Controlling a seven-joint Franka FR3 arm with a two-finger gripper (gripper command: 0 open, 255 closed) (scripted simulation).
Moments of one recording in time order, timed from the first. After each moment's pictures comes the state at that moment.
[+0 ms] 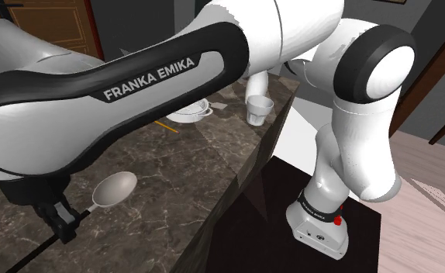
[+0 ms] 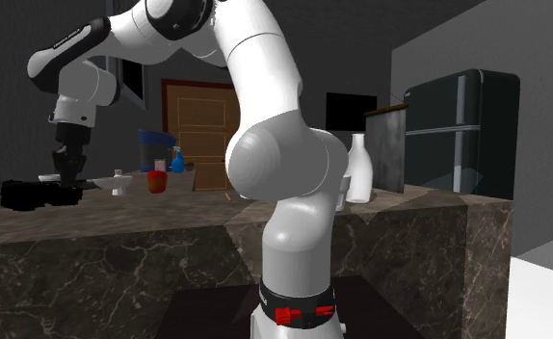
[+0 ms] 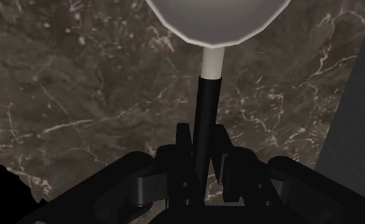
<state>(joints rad) 0.78 0.42 0.17 -1.53 0.08 1.96 -0.79</state>
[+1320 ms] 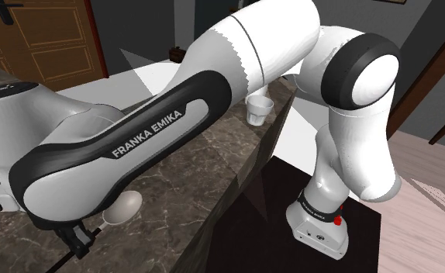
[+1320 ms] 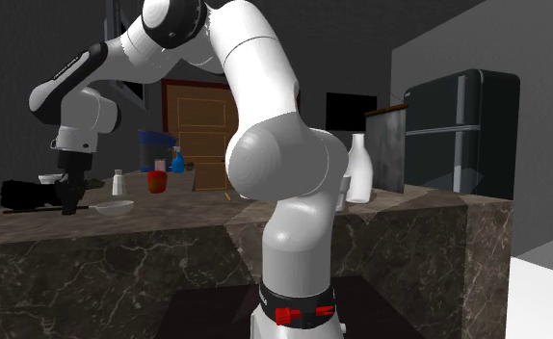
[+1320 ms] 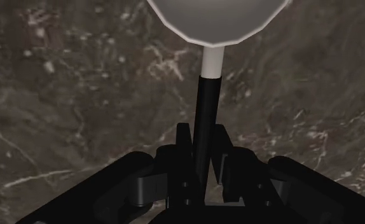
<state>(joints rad) 0.78 0.48 0.16 -1.64 0.08 2.12 -0.81</state>
